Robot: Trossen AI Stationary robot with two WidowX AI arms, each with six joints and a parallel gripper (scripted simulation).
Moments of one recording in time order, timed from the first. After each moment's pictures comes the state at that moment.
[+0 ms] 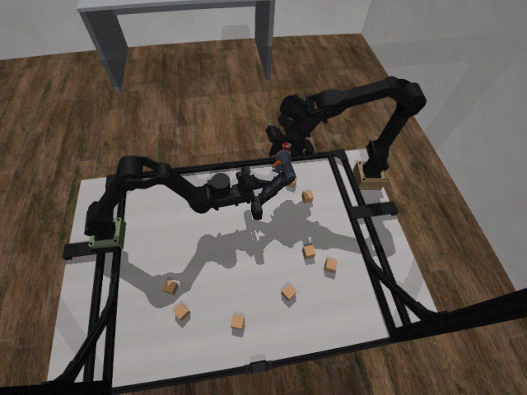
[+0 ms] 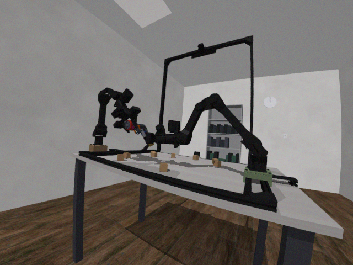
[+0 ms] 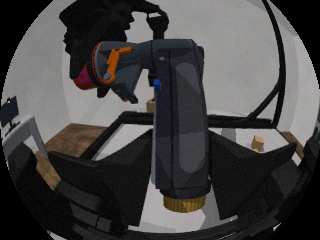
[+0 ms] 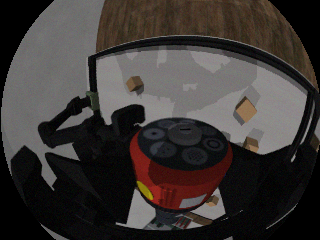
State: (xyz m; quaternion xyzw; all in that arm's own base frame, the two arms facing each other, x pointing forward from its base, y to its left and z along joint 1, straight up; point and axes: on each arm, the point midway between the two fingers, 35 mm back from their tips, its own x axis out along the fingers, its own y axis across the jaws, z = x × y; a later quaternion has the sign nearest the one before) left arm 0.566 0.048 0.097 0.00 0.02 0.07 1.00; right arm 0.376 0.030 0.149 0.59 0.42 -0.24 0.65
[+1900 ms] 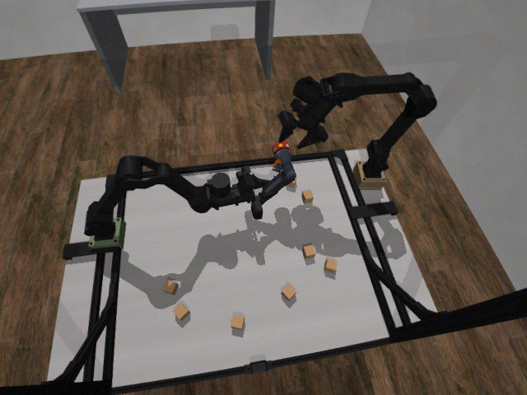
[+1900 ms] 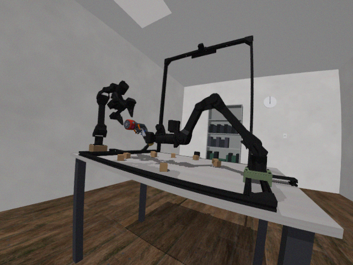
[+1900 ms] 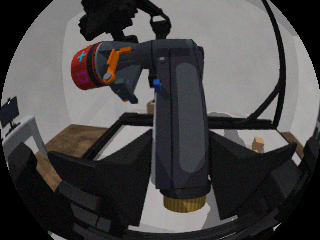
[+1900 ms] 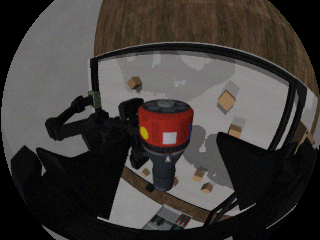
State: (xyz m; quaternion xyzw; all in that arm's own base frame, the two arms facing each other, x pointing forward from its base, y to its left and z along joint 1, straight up) left arm 0.567 0.049 0.099 0.00 0.01 0.07 1.00; right arm 0.337 0.017 0.200 0.59 0.42 -0.25 0.64
